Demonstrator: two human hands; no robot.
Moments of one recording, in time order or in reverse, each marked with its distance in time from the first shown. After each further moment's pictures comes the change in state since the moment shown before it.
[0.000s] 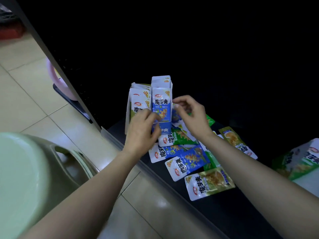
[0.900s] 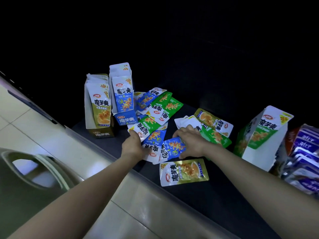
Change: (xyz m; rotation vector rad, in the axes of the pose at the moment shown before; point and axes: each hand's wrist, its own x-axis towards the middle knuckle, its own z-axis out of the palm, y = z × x) left_hand -0.037 0.066 0.082 0.013 -0.662 -0.733; right_hand -0.112 0.080 -0.084 -0.666 -0.753 0.353
